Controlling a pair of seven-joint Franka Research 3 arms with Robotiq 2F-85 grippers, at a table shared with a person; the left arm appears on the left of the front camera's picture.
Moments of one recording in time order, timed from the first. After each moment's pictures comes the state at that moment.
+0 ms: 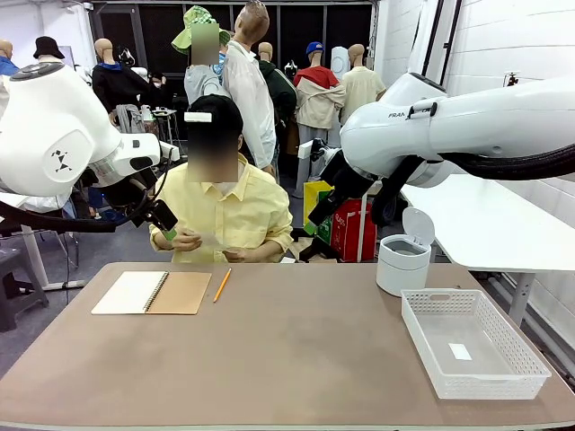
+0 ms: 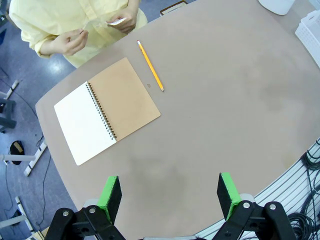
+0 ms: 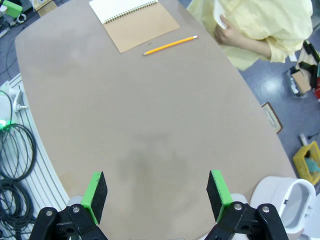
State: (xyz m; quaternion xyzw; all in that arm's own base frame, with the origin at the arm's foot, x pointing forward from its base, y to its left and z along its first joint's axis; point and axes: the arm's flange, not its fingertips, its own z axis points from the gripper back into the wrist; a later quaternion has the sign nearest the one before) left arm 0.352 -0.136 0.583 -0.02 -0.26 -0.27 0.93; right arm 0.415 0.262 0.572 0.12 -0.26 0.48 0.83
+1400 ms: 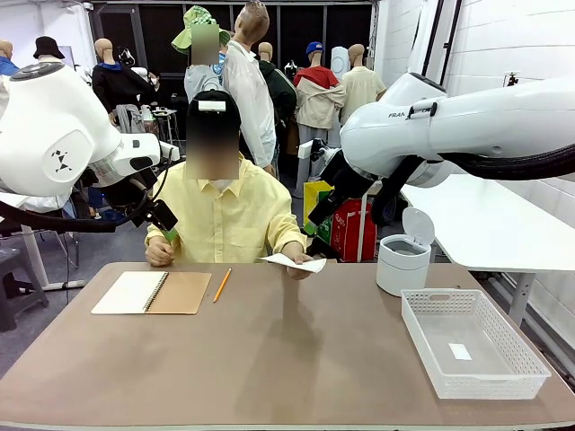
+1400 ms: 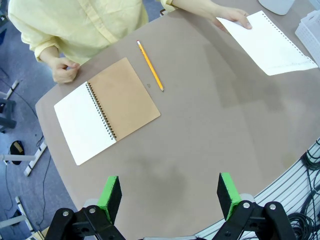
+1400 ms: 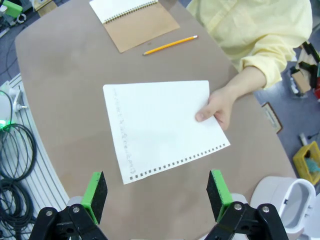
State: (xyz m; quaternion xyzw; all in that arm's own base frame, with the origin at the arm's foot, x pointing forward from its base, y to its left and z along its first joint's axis) left arm 0.352 -0.136 0.583 -0.02 -0.26 -0.27 0.93; right arm 0.415 0.262 0.572 0.12 -0.26 0.48 0.83
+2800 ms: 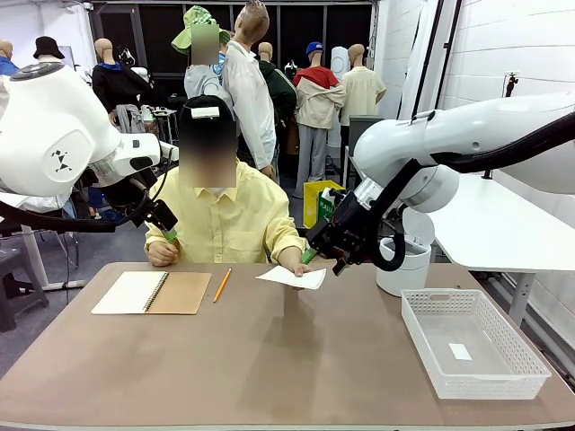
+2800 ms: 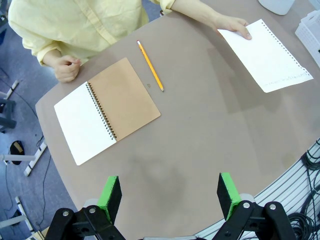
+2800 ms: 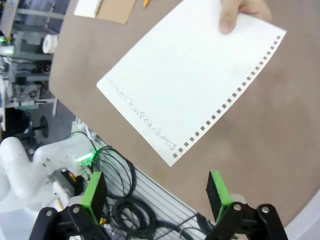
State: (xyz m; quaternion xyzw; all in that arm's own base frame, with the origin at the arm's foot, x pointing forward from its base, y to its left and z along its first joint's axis) left arm 0.352 -0.136 0.583 -0.02 -0.26 -0.27 0.93; right arm 0.423 0.240 0.485 0.29 -0.04 0.17 0.94
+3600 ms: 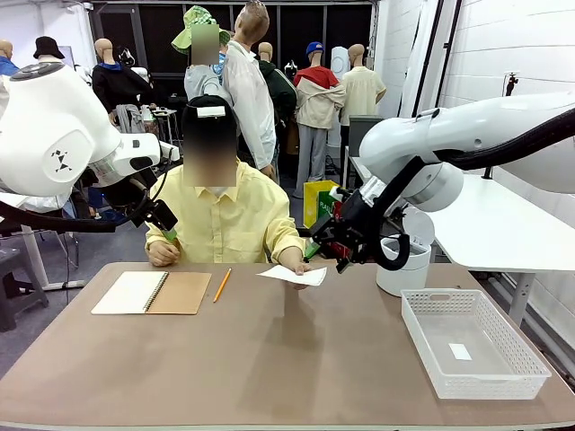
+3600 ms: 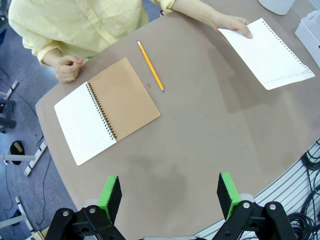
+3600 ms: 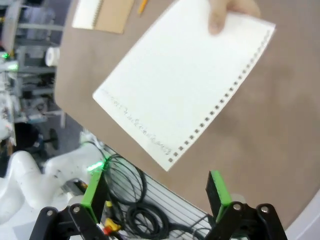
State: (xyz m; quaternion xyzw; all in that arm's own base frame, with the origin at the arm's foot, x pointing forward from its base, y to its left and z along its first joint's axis) left arm 0.352 -0.136 0.583 -0.02 -0.26 -0.27 0.93; right arm 0.432 0.224 0.486 0.31 -0.04 0.11 0.94
